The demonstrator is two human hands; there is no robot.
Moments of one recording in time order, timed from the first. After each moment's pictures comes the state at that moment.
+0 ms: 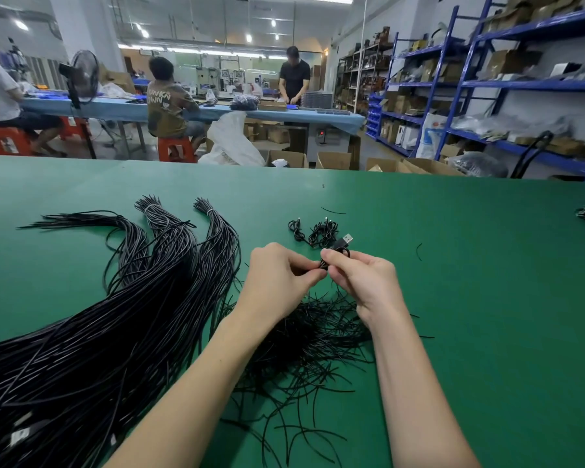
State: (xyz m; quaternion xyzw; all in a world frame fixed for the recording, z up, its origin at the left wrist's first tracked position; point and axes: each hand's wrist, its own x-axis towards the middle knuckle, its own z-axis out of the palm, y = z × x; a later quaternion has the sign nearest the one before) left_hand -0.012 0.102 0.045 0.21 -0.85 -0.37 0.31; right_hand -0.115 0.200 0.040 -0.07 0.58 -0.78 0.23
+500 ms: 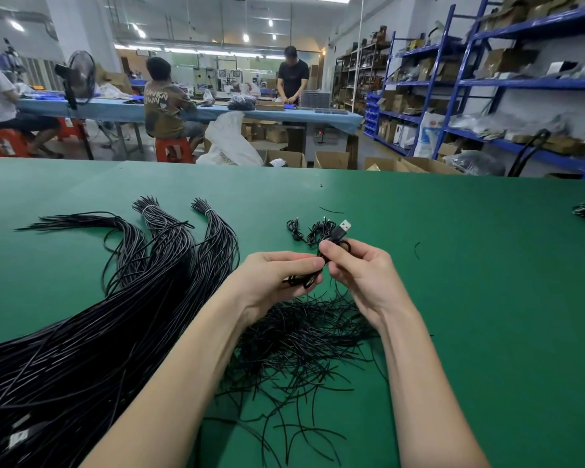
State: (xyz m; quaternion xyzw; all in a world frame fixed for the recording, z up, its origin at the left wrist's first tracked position) left_hand -0.006 0.087 0.053 0.19 -0.56 -0.80 0.12; right_hand -0.117 0.210 0.045 -0.23 0.52 -0.77 0.28
